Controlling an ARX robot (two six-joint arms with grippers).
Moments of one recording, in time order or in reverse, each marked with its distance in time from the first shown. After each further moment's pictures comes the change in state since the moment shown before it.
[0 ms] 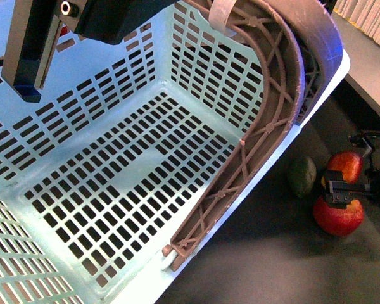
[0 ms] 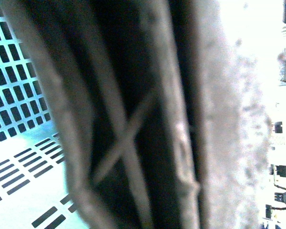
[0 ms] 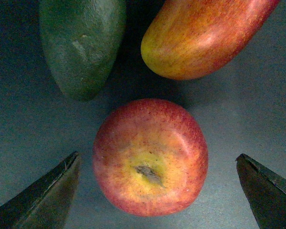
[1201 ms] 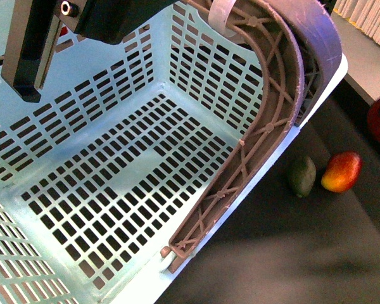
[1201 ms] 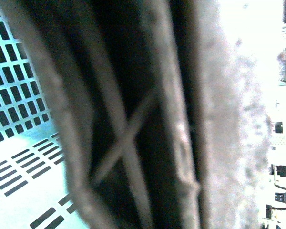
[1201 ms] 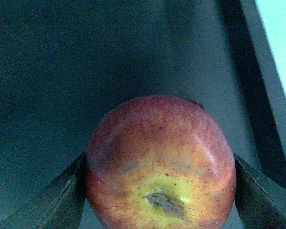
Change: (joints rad) left arm 0.000 0.000 0.000 0.000 0.000 0.000; right arm -0.072 -0.624 -0.173 -0.042 -0.129 -0.086
